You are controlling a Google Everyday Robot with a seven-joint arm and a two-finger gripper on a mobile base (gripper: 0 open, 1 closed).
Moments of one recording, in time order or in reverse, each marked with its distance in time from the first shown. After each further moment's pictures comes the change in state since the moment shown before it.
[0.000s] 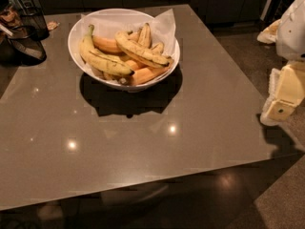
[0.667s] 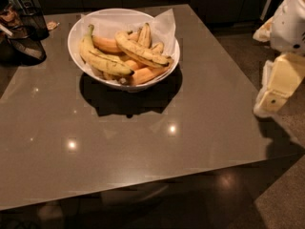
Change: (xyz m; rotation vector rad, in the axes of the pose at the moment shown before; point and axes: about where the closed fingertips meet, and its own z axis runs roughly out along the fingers) arm -0.006 -0.009 0.003 -0.034 -0.015 0.038
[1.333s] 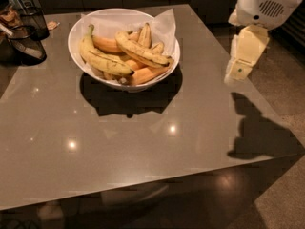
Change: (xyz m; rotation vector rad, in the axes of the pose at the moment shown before) arm -0.053 -0.049 0.014 -0.039 -0.005 -0.005
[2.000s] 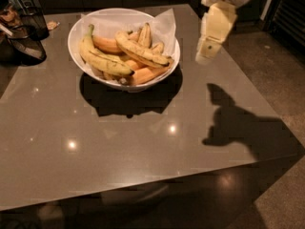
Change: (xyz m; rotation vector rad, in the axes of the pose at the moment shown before) arm -0.060 -0.023 -0.008 0.014 -0.055 -0.056
